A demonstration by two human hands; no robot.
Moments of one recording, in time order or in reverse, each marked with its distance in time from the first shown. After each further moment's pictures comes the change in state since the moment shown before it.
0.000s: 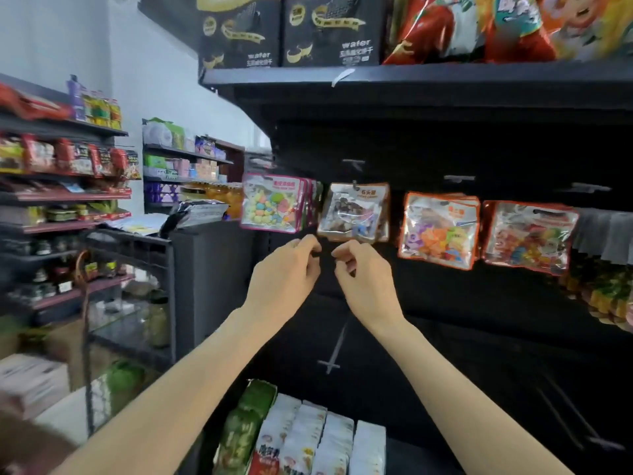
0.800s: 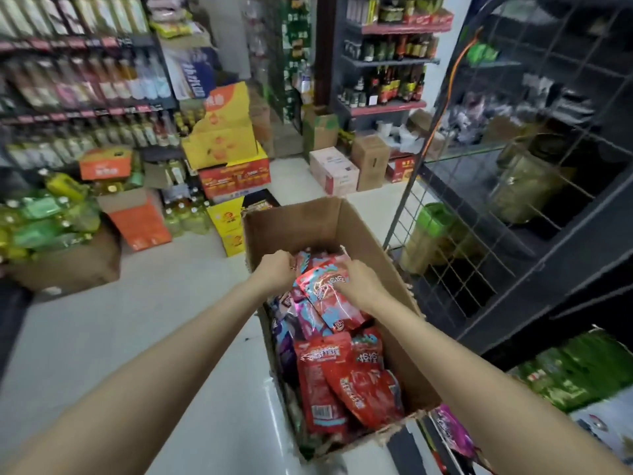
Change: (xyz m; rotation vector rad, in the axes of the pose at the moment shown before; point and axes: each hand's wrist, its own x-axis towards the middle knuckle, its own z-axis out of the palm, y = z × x) left_hand -0.331 -0.402 -0.108 0.275 -0.493 -1.435; right_hand -0.175 -0.180 0.505 0.213 -1.355 -0.144
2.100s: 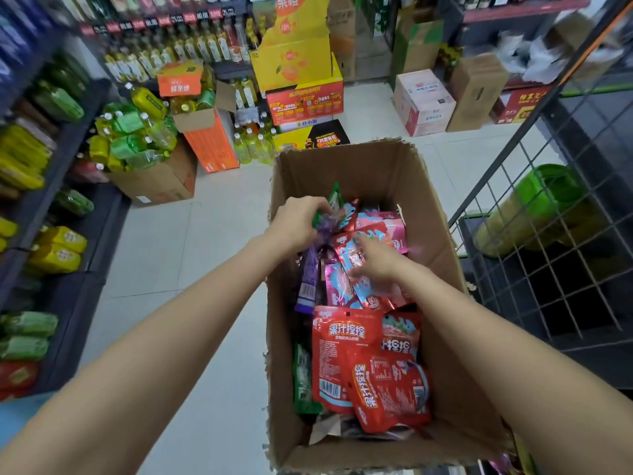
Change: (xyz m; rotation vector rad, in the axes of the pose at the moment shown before) left_hand 0.051 -0.021 0.023 0.079 0.108 -0.027; right_hand 0.093 0.035 0.057 -0.102 -0.437 -0.124
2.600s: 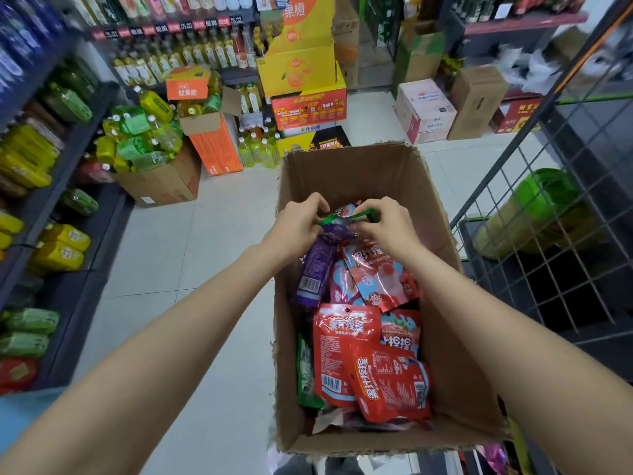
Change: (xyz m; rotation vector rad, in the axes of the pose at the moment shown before) left_hand -0.020 -0.013 0.006 -0.171 0.095 0.062; right_hand -0.026 -0.025 -0.037 0.278 0.480 -0.248
